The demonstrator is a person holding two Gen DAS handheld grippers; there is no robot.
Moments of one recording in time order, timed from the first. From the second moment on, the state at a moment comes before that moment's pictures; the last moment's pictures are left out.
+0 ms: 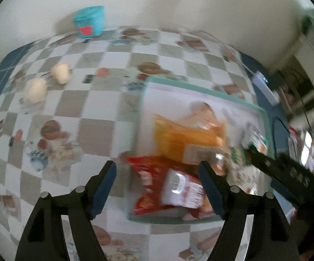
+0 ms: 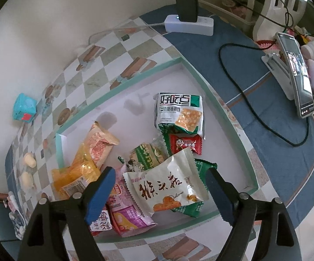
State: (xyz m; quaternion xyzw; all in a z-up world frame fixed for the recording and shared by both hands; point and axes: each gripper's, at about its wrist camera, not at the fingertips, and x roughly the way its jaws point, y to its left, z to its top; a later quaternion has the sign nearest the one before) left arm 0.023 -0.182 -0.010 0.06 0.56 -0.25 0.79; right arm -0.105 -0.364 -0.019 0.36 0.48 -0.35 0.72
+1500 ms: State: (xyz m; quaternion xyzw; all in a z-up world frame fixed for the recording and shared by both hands) left arm 0.139 0.073 -0.023 -0.11 0.58 0.08 0.80; right arm -0.008 -0.206 0.006 0.15 0.50 -0.22 0.83
